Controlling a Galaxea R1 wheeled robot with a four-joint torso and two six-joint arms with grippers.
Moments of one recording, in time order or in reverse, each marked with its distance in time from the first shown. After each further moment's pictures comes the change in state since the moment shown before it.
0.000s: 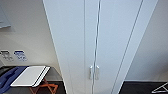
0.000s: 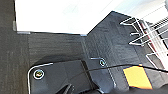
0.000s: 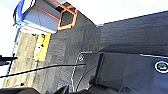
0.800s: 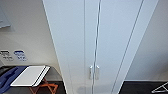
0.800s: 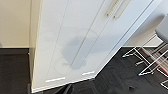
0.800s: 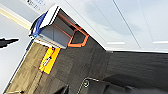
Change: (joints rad) left arm -0.288 -0.269 0.236 0.032 -0.116 -0.007; right arm 0.179 -0.101 0.149 -0.067 0.035 0.000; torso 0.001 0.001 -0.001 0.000
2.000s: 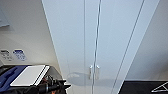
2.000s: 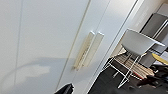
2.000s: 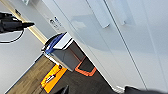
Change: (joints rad) left arm -0.570 0.089 0.200 -0.151 0.377 -0.006; right arm 0.336 -0.004 0.136 -0.011 -0.070 0.005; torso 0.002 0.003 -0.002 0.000
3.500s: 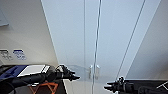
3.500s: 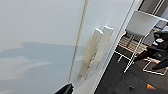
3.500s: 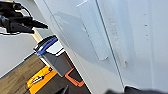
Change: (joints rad) left arm -0.157 0.298 -0.289 0.059 0.231 -0.006; right arm 0.240 0.153 -0.101 0.002 -0.153 0.011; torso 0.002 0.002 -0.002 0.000
